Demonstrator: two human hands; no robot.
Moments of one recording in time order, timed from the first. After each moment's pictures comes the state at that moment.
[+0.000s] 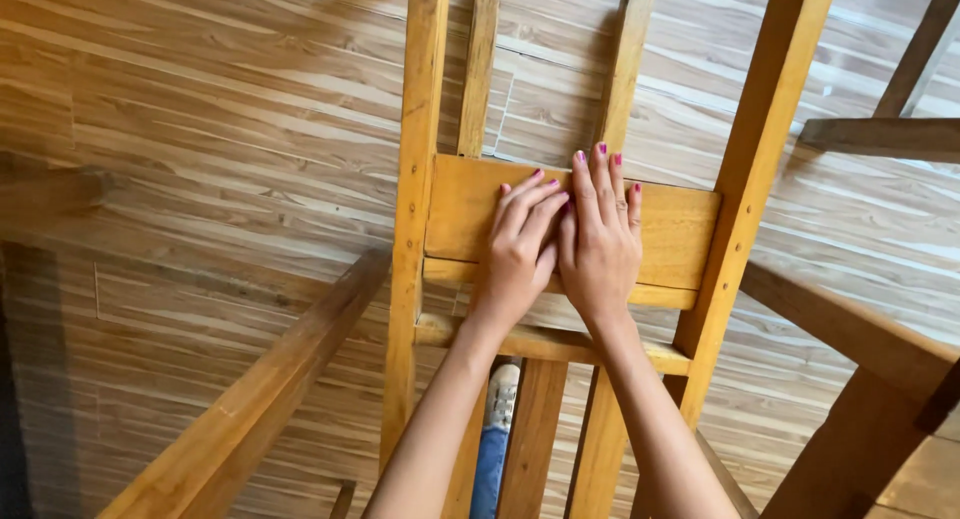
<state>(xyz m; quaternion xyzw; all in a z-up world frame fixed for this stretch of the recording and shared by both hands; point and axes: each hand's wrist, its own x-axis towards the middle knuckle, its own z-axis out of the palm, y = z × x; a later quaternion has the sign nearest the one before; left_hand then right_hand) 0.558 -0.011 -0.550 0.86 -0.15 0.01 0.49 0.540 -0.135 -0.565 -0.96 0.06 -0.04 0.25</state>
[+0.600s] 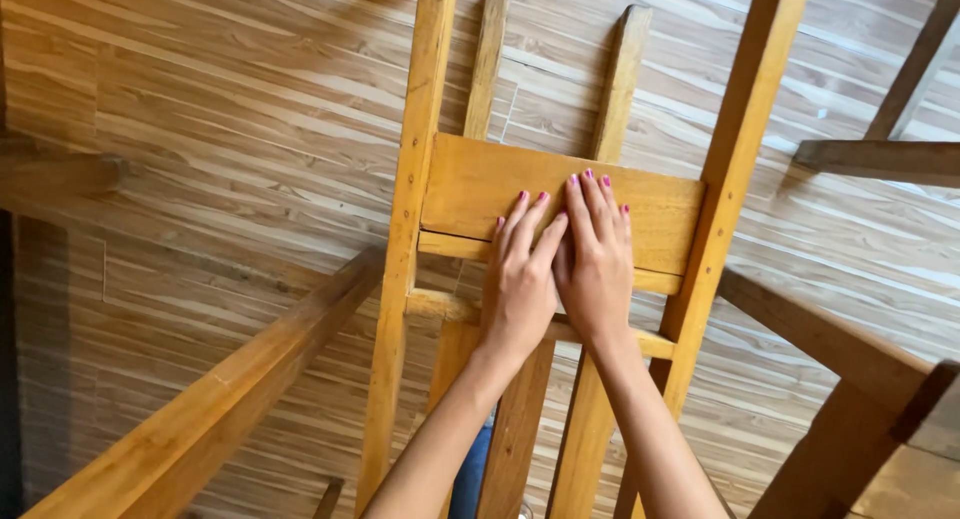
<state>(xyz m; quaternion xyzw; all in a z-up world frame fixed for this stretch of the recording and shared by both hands) 0.517 -0.037 -0.532 0.91 -0.08 -0.03 0.40 0.519 -0.147 -0.541 -0.96 0.01 -0.04 0.29</state>
